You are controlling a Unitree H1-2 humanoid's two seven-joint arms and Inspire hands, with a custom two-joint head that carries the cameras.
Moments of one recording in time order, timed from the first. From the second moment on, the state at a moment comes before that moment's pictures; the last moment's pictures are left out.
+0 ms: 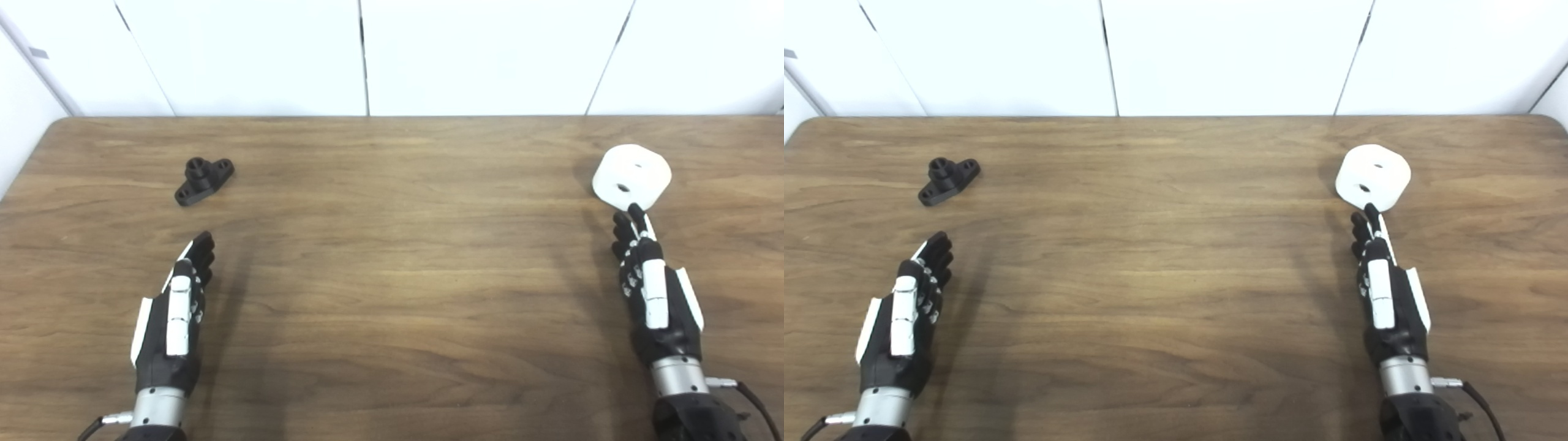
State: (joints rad) left arm 0.30 0.14 0.16 -0.36 -0.15 0.06 -0.01; right arm 0.17 -0.07 -0.17 -0.23 0.05 0.01 0.10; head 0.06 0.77
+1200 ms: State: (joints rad) left arm 0.31 0.11 0.04 -0.25 -0.02 -0.13 0.06; right arm 0.20 -0.19 -0.17 -0.16 0.13 -0.12 0.16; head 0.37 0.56
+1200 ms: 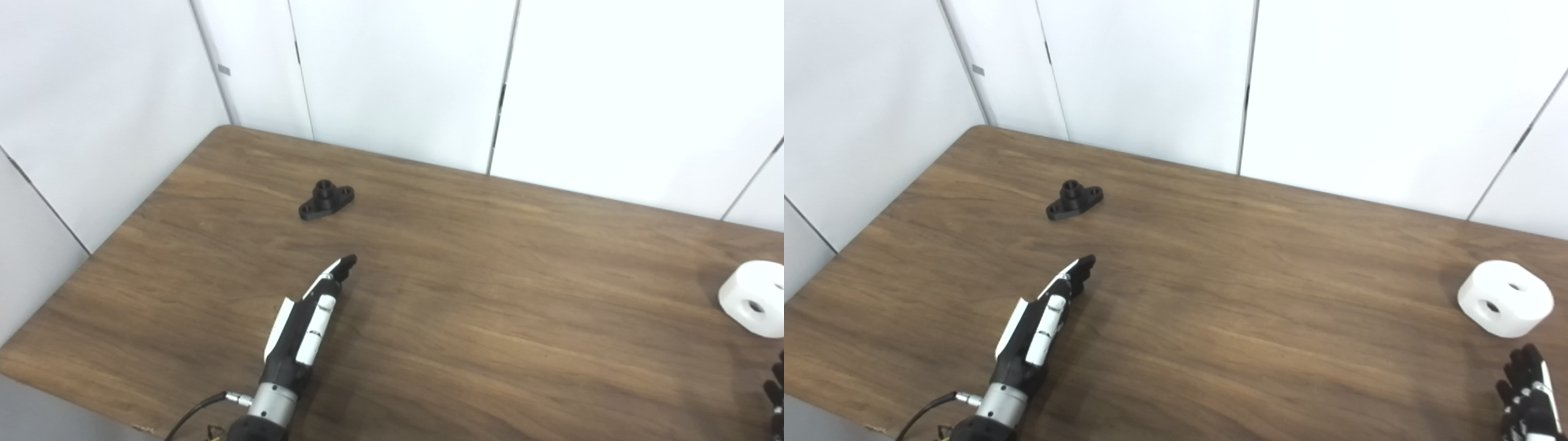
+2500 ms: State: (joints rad) left arm 0.22 0.13 0.13 -0.36 0.38 0.13 0.23; right arm 0.23 -0.21 -0.17 -0.15 0.14 -0.20 0.16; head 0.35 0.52
